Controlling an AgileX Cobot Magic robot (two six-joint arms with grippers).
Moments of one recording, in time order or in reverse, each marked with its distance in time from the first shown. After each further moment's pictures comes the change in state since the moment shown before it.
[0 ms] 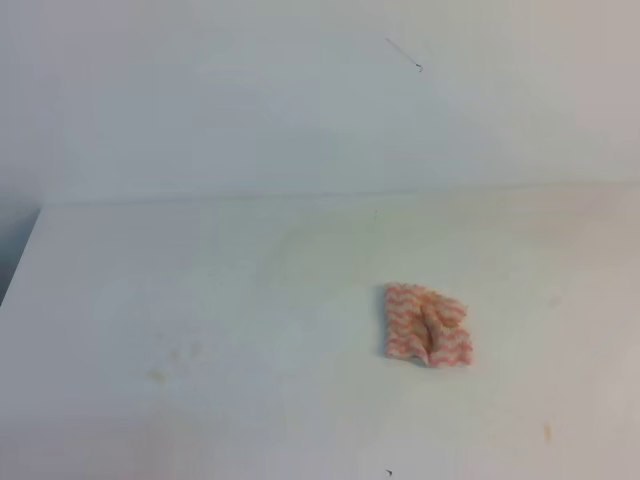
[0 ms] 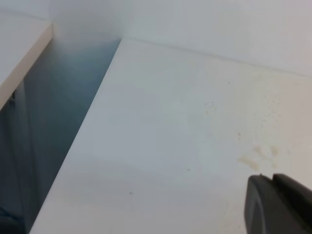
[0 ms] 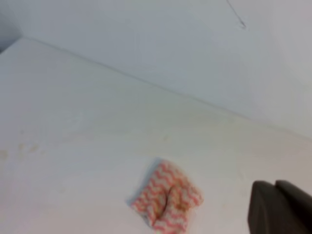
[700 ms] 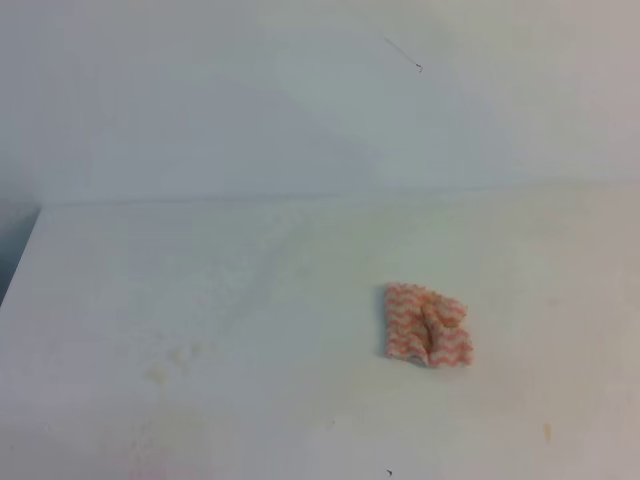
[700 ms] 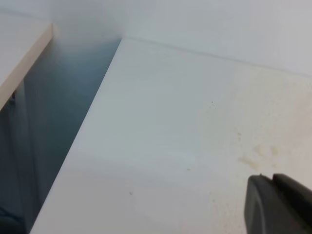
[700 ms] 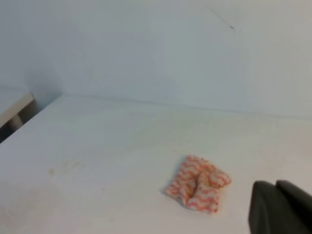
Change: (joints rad) left arm 0.000 0.000 0.000 0.000 0.000 0.002; right arm 0.000 -0.690 0.582 0.013 -0.111 0.115
